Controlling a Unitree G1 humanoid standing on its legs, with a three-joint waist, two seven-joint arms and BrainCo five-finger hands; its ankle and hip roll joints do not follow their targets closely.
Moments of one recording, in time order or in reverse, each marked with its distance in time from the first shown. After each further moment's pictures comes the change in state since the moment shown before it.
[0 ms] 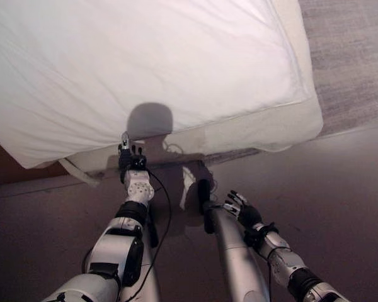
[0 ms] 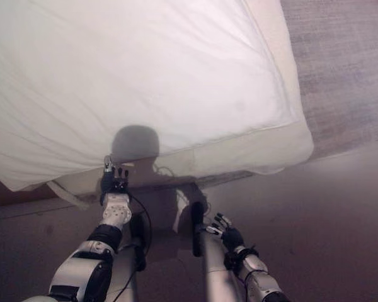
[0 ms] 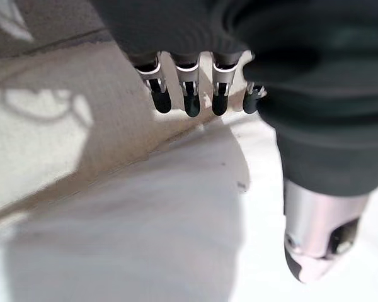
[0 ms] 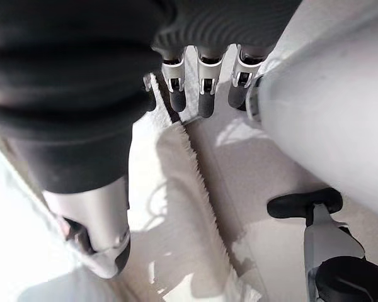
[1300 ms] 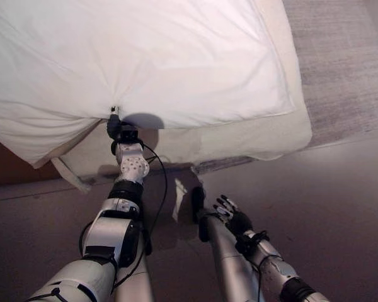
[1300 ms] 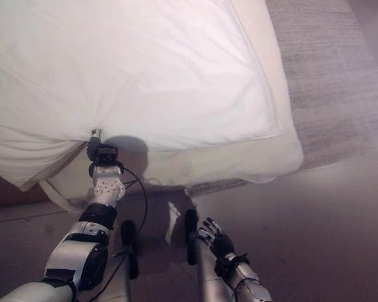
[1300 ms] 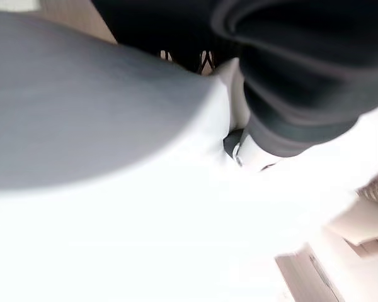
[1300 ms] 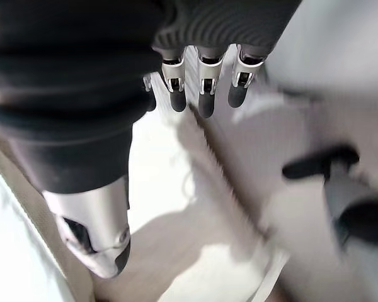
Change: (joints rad) left arm -0.018 -0.026 -0.072 -0.279 -0.037 -0.060 -0.071; right arm 0.017 0.115 0.026 -0.010 0.234 0.012 0.057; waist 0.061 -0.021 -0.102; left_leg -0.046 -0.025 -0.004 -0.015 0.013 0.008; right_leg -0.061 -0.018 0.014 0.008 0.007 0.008
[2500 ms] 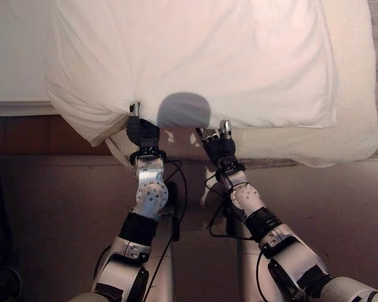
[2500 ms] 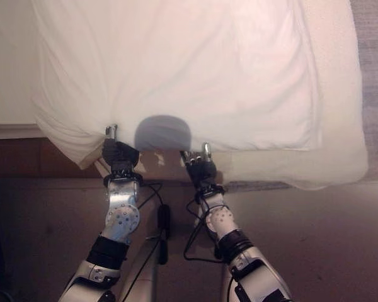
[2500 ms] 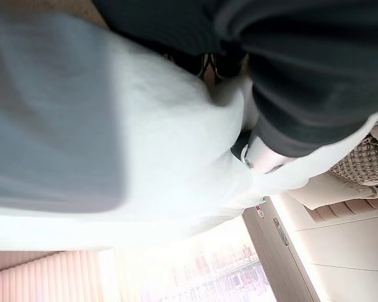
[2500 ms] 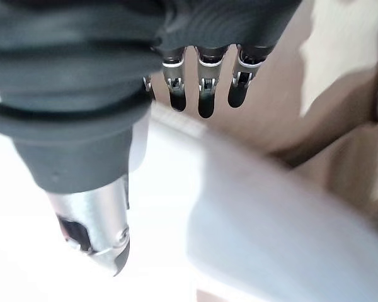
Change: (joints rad) left arm 0.268 -0.066 -0.169 -0.561 0.044 -0.021 0.060; right arm -0.466 0.128 -0.178 -0.139 0.661 -0.045 -0.018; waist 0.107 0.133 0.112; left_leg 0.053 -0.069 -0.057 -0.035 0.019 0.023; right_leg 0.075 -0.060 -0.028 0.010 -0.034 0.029
